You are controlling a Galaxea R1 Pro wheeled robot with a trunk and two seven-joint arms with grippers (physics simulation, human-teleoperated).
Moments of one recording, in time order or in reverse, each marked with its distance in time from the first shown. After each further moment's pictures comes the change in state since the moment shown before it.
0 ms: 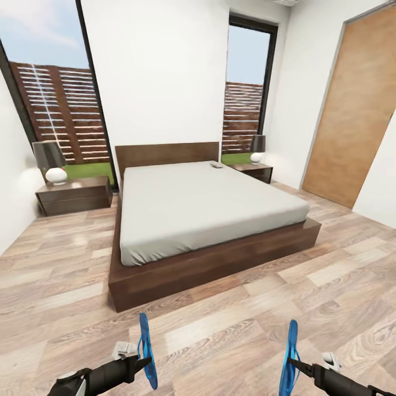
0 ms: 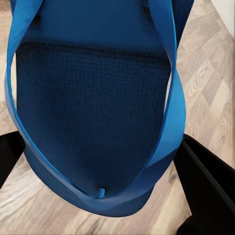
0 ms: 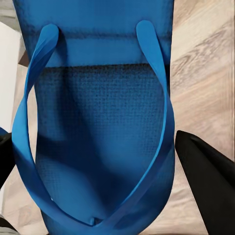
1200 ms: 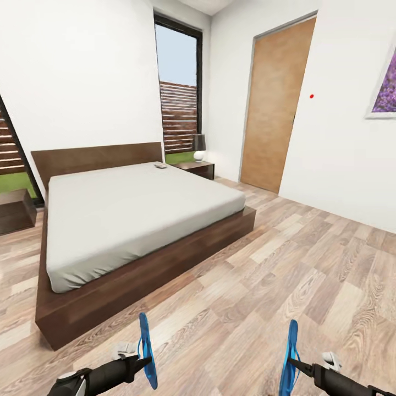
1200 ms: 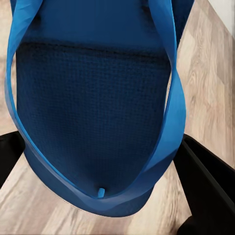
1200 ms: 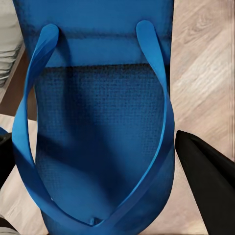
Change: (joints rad) left arm 0.000 0.000 0.002 0.000 0.000 0.000 0.000; right arm 0.000 -0.001 -0.001 0.000 0.000 0.001 0.001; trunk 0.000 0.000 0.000
